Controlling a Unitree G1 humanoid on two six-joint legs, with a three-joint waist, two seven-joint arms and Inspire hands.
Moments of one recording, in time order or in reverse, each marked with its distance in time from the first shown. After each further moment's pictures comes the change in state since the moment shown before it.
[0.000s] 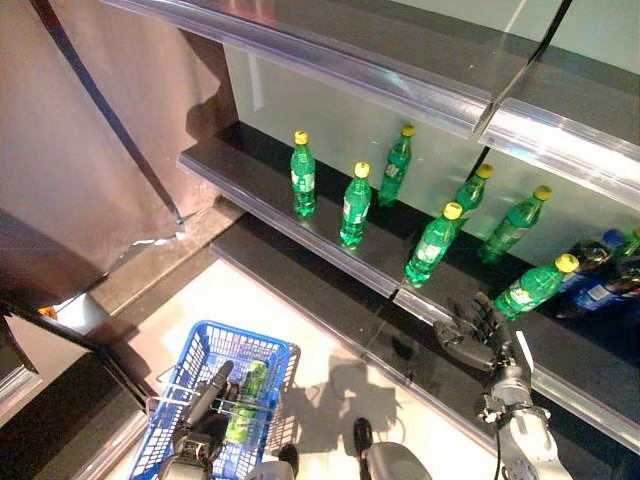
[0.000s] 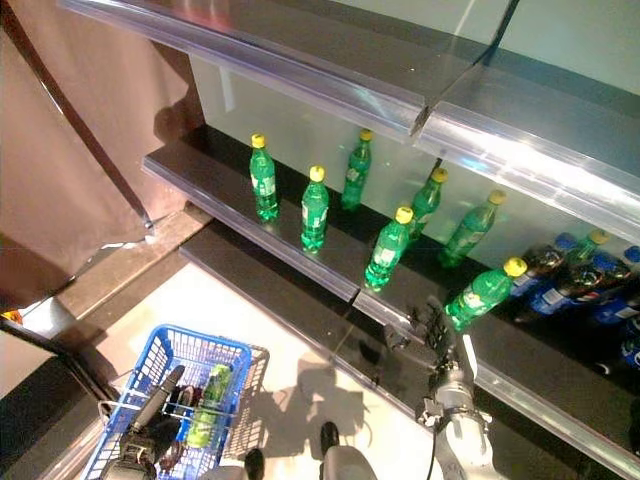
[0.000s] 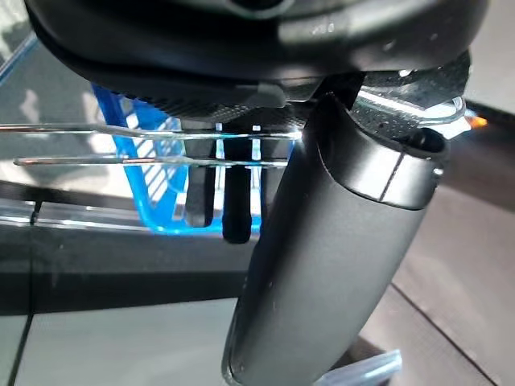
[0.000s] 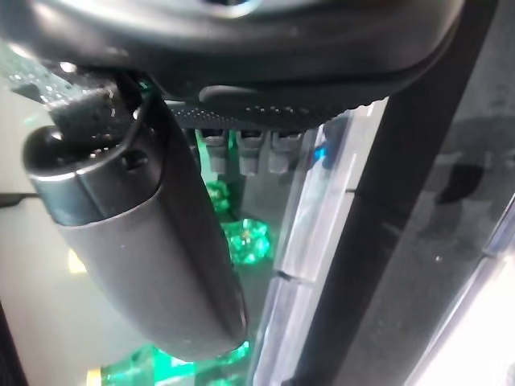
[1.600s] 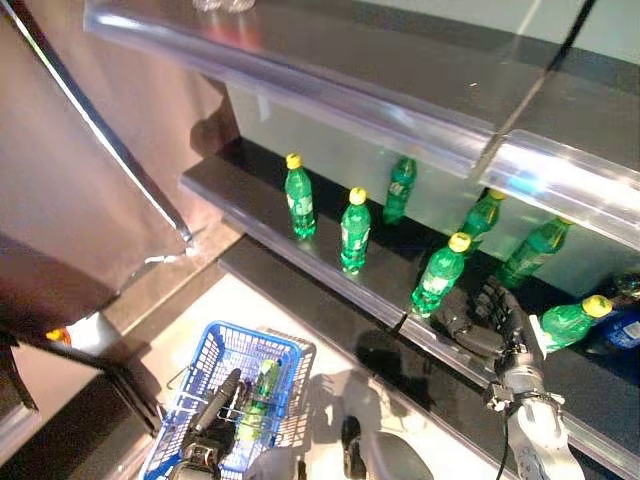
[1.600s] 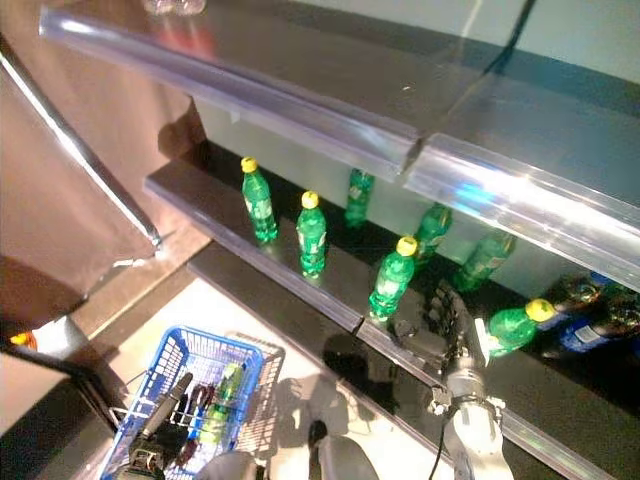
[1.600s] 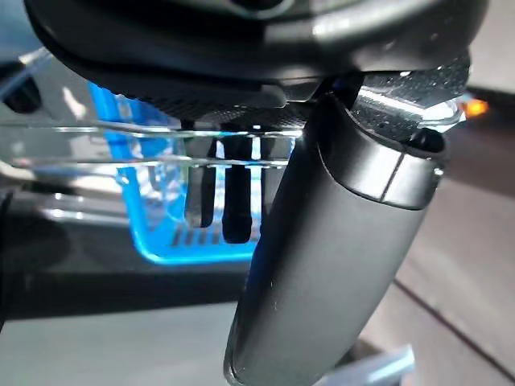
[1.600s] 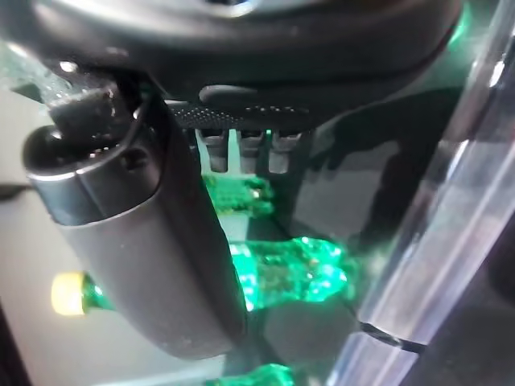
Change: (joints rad) left arm -0.008 -0.074 0.017 0.079 0.036 0.001 -0.024; right arm -0.018 -0.027 -0.048 -0.020 -0.087 -0.028 0.003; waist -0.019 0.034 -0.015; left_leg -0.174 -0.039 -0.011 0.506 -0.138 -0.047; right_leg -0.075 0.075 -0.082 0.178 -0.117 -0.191
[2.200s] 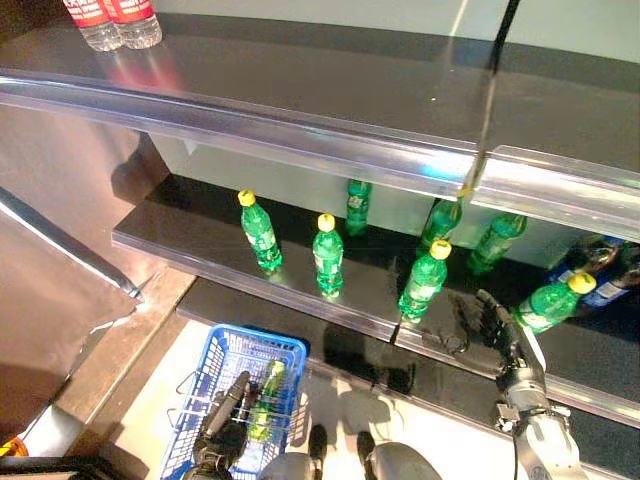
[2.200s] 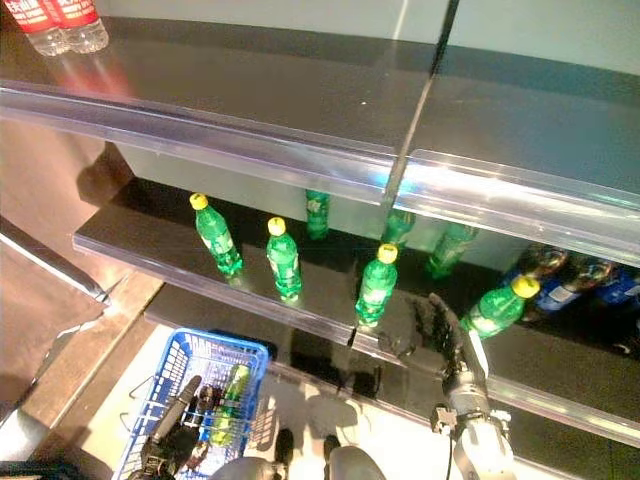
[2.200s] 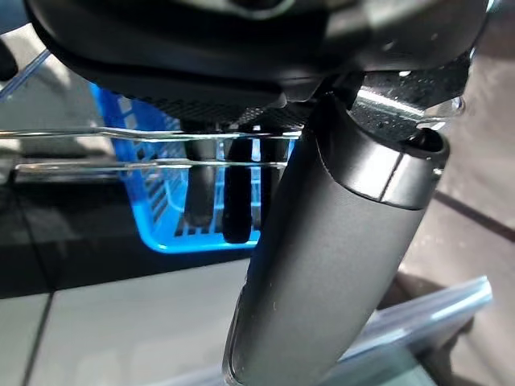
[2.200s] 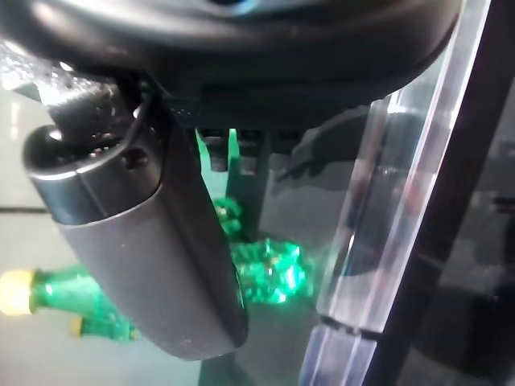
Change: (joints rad) left arm 0.000 -0.019 -0.017 0.053 -0.030 -0.037 -0.069; right arm 0.071 -0.038 0.016 0.012 0.000 -0.003 0.073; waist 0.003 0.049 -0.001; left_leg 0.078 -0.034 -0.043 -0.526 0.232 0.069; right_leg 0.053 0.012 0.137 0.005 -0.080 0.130
